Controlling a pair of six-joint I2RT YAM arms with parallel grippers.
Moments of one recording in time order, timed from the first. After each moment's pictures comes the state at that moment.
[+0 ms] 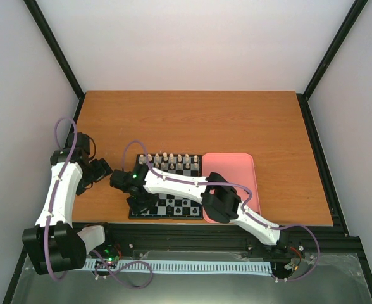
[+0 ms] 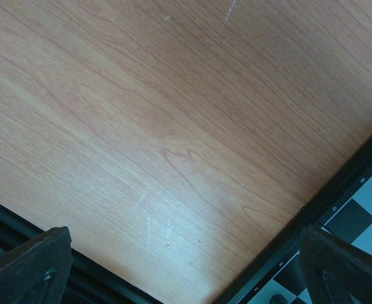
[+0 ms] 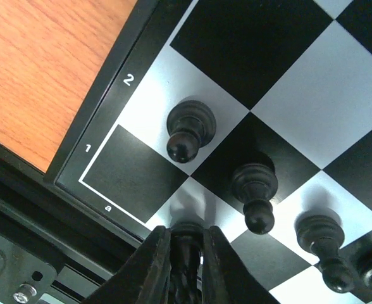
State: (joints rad) left arm 0.17 1.12 0.94 -1.17 -0.07 -0.54; right arm 1.27 2.45 2.23 -1.26 -0.14 0.65
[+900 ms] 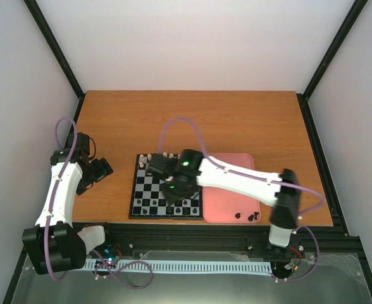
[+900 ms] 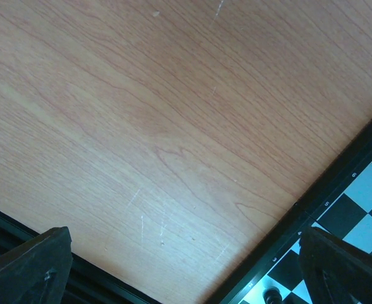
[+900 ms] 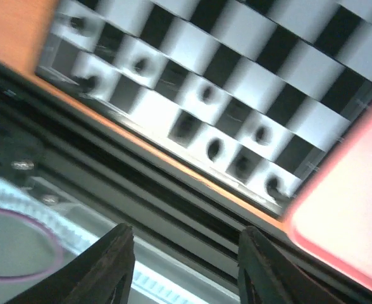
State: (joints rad) left arm 0.17 1.12 0.94 -1.17 -0.05 -0.53; right arm 1.25 1.88 1.83 -1.29 -0.01 0.72
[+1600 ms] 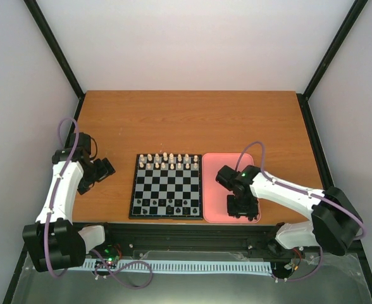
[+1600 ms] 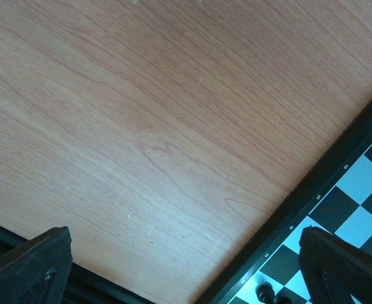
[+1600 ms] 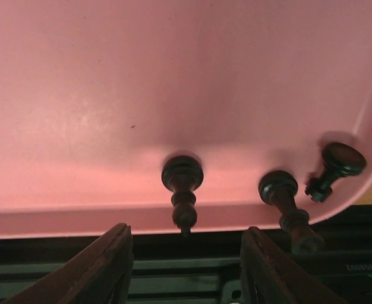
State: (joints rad) left arm 0.16 1.14 0.93 -1.14 -0.01 -0.52; right arm 0.81 1.30 0.77 -1.14 -0.05 0.85
